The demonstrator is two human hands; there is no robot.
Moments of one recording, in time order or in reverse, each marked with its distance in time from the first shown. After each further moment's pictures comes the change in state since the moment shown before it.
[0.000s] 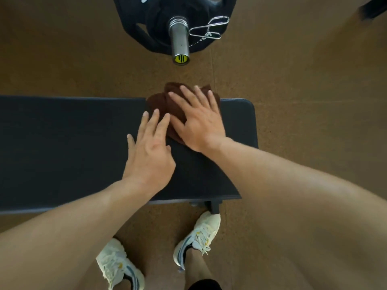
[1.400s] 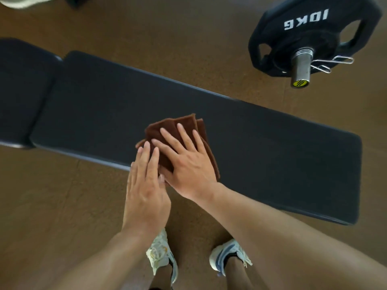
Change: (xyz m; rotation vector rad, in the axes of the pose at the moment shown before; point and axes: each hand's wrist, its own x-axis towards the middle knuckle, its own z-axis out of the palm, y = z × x) left_hand -0.140 -0.243 -0.079 -0.174 0.310 -0.247; right_hand -0.046 -0.298 0.105 -0.089 -0.124 -0.473
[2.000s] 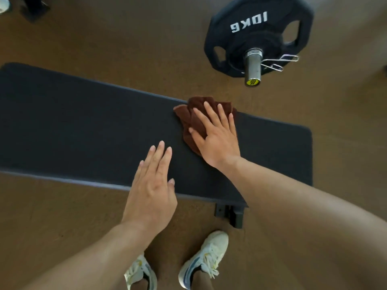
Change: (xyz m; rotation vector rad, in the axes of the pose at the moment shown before) left_hand 0.008 0.085 0.049 0.104 -0.199 0.215; right_hand -0.032 0.164 -0.051 0.072 0.074 0.459
